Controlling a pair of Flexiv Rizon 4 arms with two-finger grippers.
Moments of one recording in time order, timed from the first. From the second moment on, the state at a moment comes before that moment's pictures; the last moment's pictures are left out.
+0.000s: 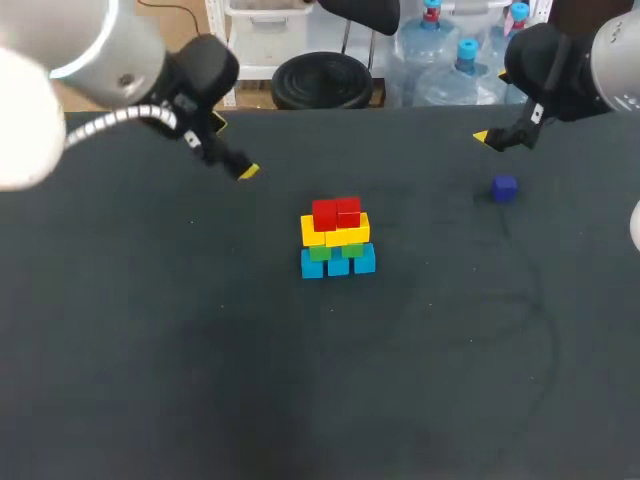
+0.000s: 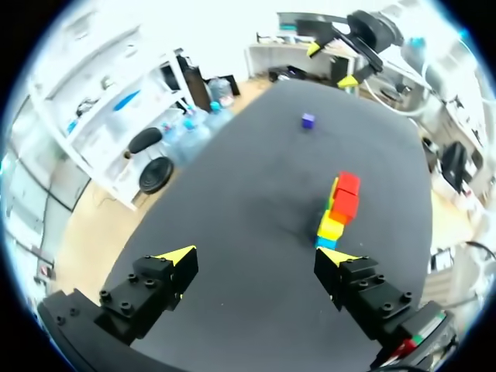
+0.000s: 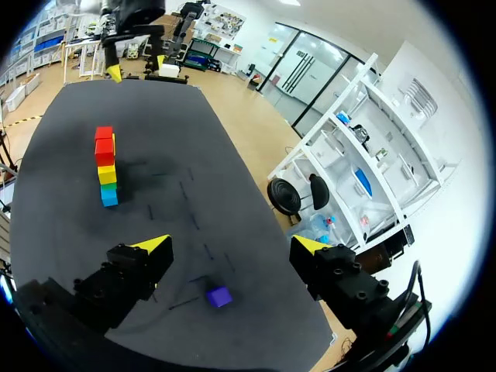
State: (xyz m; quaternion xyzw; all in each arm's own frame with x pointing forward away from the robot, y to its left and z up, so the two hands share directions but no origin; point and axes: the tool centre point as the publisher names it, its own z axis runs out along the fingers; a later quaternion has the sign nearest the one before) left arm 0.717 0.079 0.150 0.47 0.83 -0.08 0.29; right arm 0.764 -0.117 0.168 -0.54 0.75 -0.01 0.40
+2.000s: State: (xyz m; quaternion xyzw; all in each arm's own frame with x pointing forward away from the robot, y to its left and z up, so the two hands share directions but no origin) left arm 0.730 0.078 0.168 0.35 0.75 -0.09 0.55; right arm 0.761 -0.108 0.138 -0.61 0.71 -0.05 0.35
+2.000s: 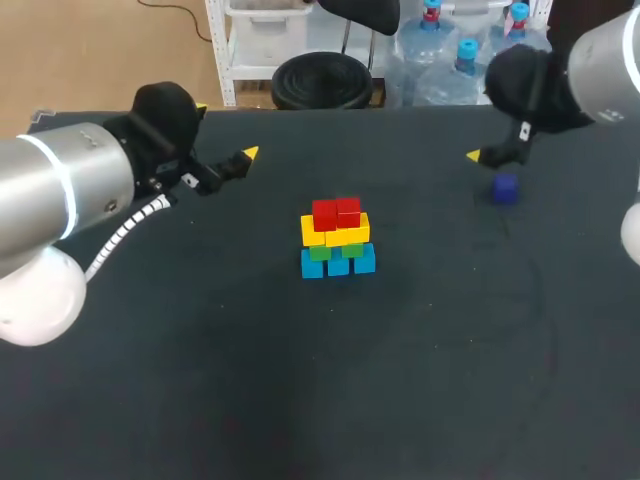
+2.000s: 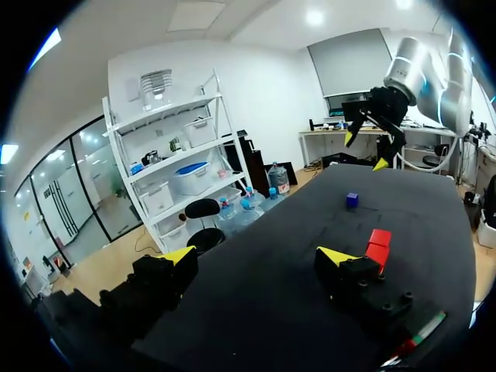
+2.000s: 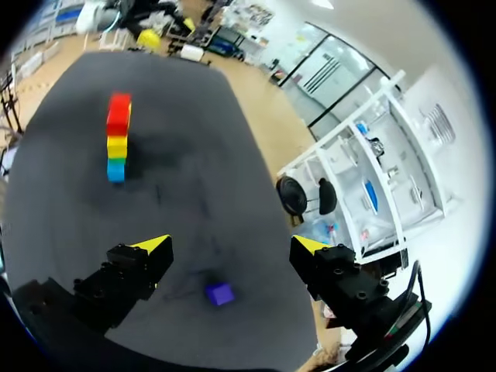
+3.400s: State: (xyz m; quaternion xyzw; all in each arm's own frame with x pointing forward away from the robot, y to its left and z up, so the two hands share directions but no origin) left arm 0.730 0.078 0.167 0.35 0.75 -0.08 0.55; right arm 0.802 -0.181 0.033 -0.68 0.72 0.02 0.13
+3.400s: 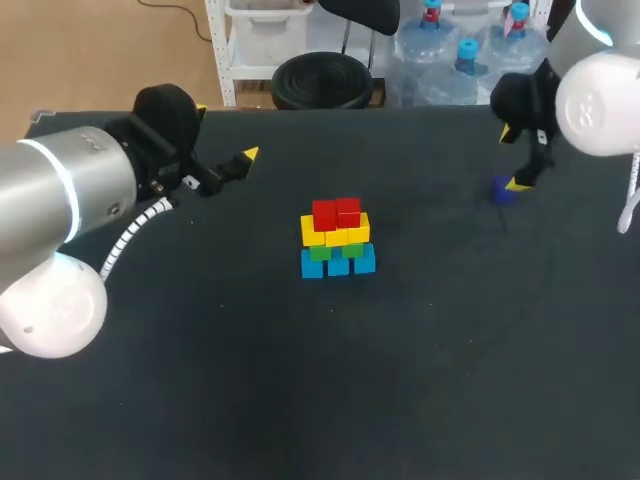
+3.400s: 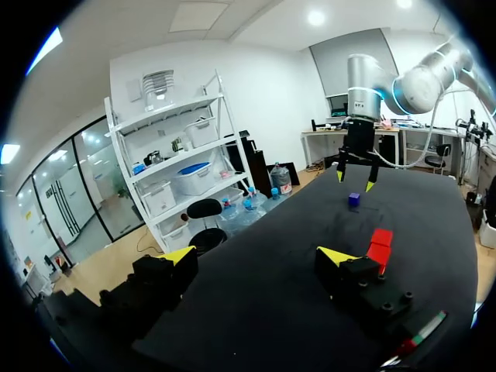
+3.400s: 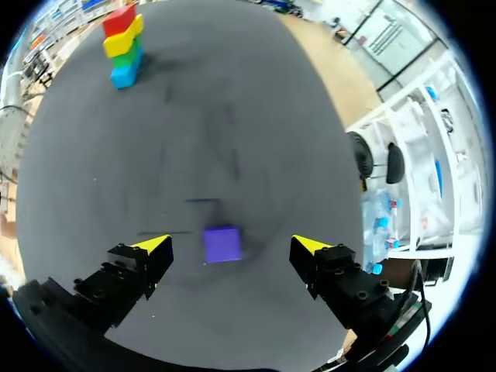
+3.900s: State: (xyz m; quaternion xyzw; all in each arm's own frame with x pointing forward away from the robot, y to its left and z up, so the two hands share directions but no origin) left arm 0.730 0.078 0.167 0.35 0.75 -0.08 0.56; right arm 0.799 -0.186 0.010 -0.68 0.72 -0.01 0.10
